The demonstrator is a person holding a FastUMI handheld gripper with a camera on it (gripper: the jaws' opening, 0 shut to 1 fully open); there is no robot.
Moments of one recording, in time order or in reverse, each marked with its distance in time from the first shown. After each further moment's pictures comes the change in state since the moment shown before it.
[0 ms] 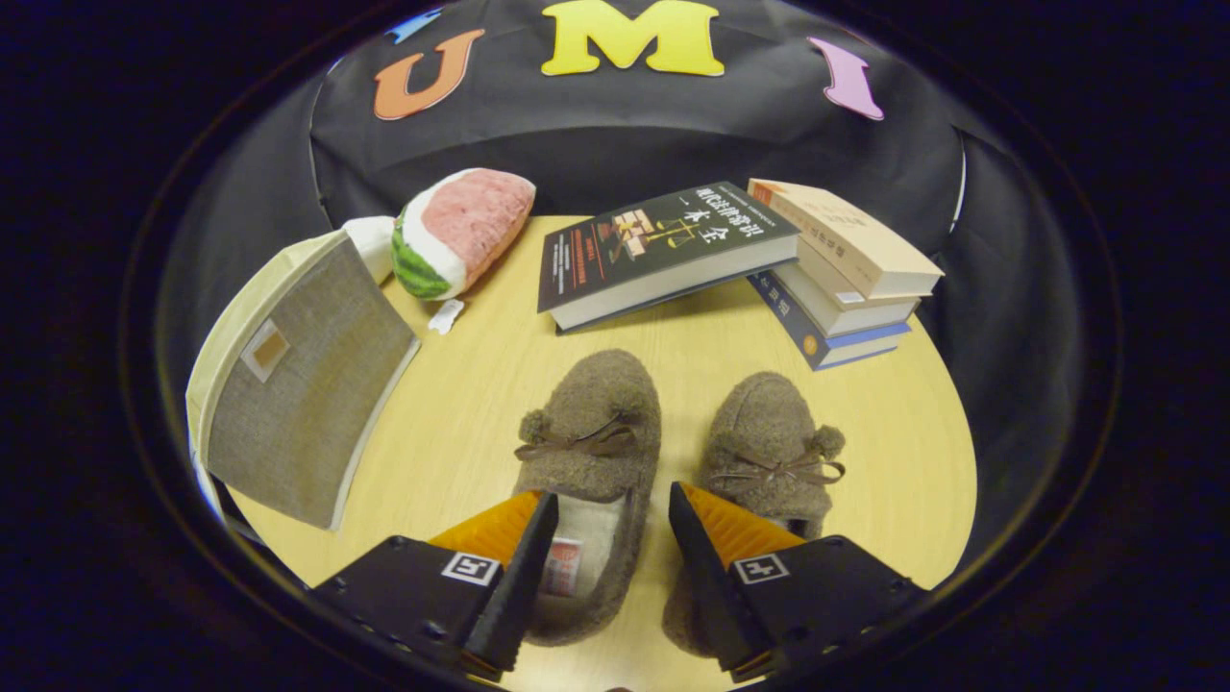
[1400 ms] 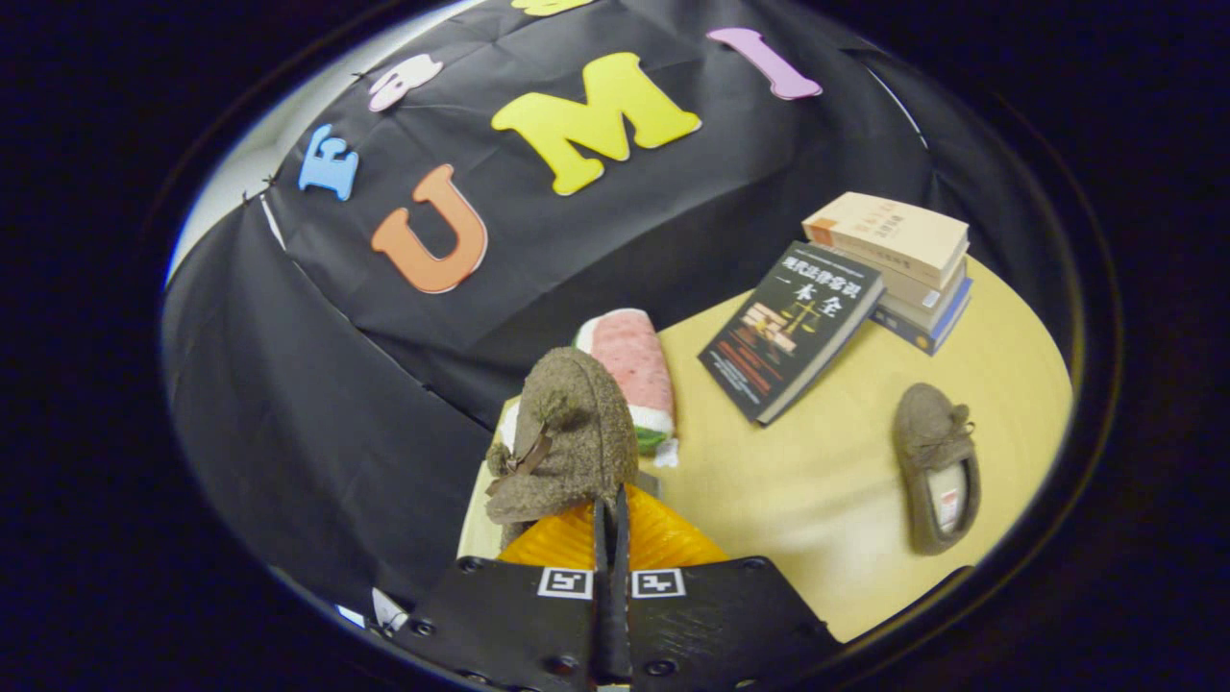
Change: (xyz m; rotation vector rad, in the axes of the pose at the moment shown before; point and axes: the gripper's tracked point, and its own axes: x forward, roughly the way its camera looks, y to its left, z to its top) arm -0.141 0.189 0.141 0.440 -0.210 0.387
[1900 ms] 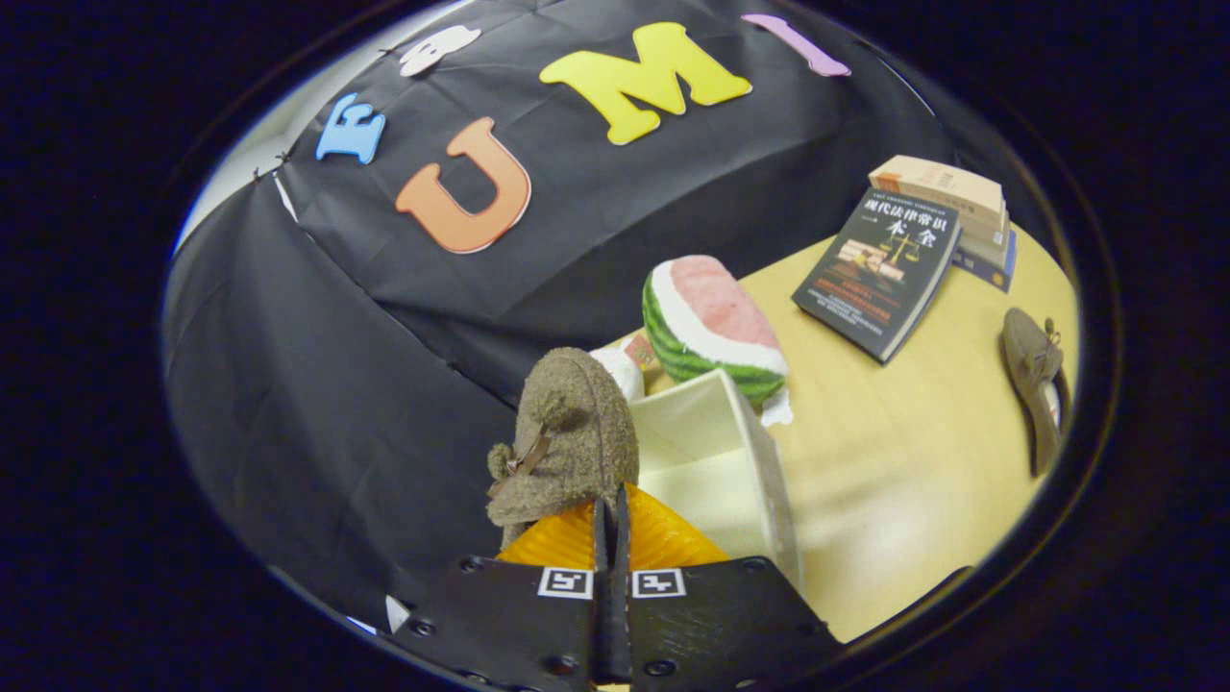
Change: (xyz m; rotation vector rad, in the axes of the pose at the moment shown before) arm 0.095 0.084 -0.093 0.035 0.046 0.042
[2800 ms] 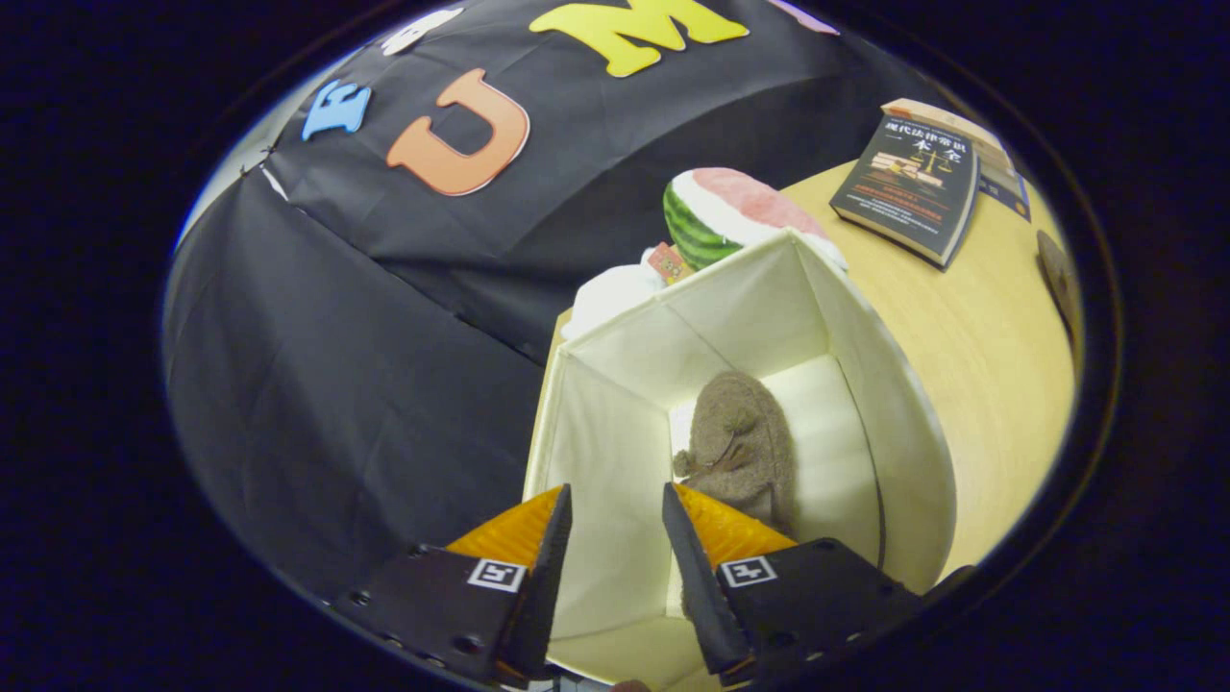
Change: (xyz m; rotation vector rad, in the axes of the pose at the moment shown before) arm 0.039 0.022 -0.062 0.018 0.140 0.055
